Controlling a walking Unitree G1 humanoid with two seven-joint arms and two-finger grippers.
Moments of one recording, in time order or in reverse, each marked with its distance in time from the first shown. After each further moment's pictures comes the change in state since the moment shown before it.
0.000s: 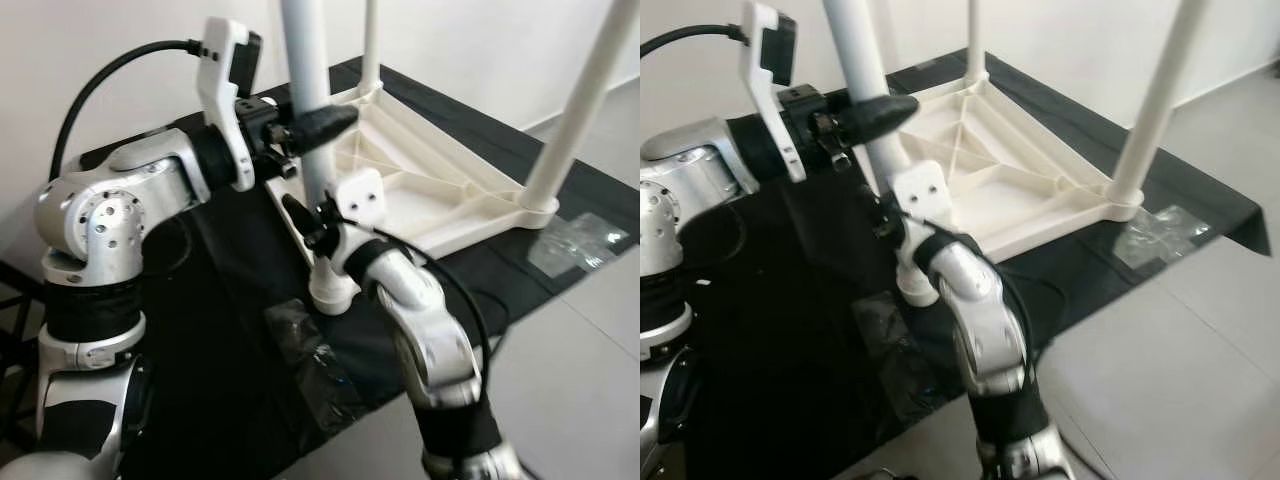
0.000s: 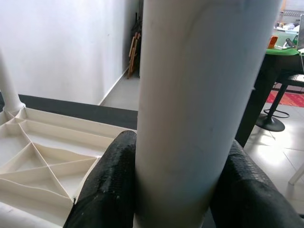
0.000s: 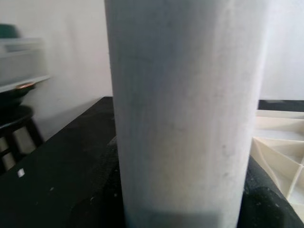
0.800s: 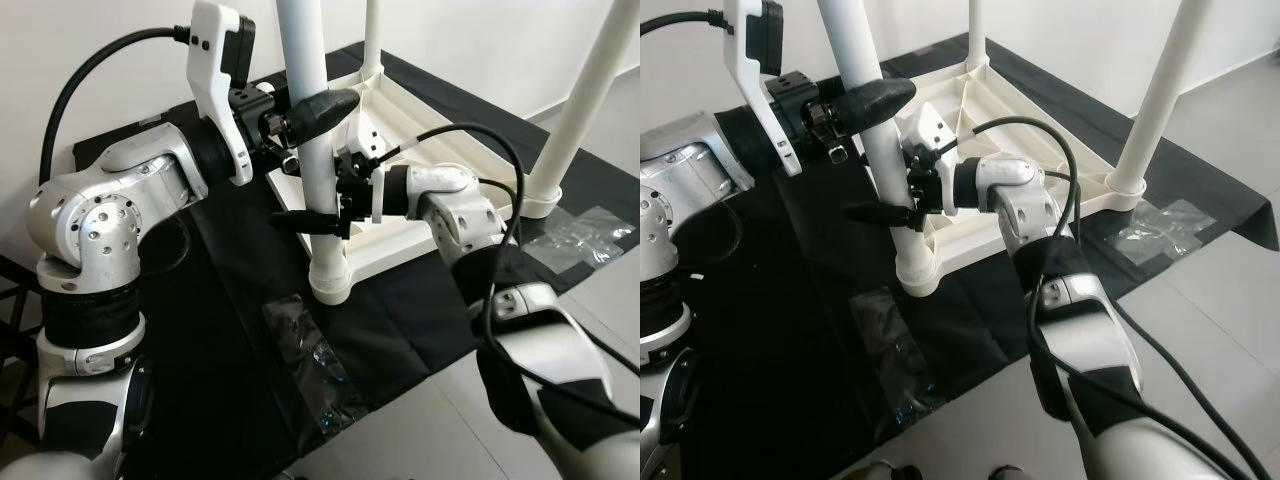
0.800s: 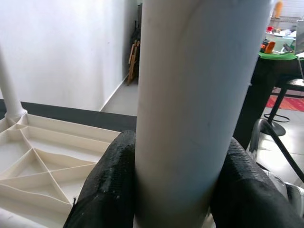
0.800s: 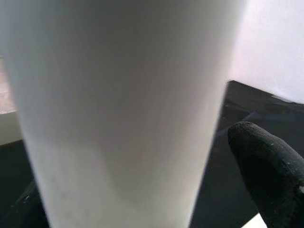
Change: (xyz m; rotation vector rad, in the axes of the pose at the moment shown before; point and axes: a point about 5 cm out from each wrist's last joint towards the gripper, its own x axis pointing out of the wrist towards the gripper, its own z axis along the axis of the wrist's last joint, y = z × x) left arm -0.003 -0.010 0.006 0.026 -0.027 -0.016; right arm 0.033 -0.060 0.020 -0.113 0.067 0.746
